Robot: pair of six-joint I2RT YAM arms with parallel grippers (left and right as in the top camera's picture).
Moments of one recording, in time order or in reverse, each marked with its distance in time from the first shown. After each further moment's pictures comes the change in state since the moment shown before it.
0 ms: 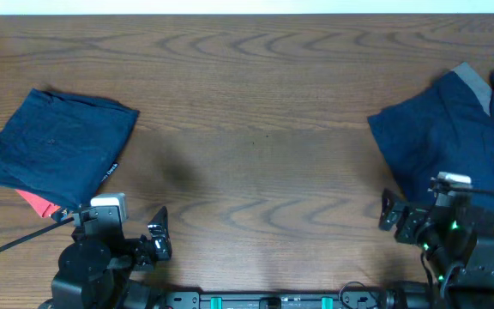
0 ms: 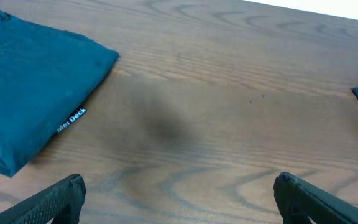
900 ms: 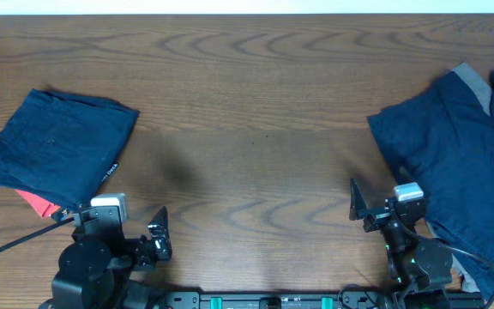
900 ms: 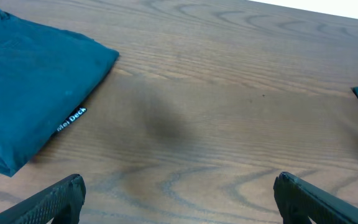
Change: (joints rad) left arm -0.001 0.000 0.000 -0.002 0.000 0.000; right arm 0.169 -0.396 -0.639 0.753 0.005 -0.185
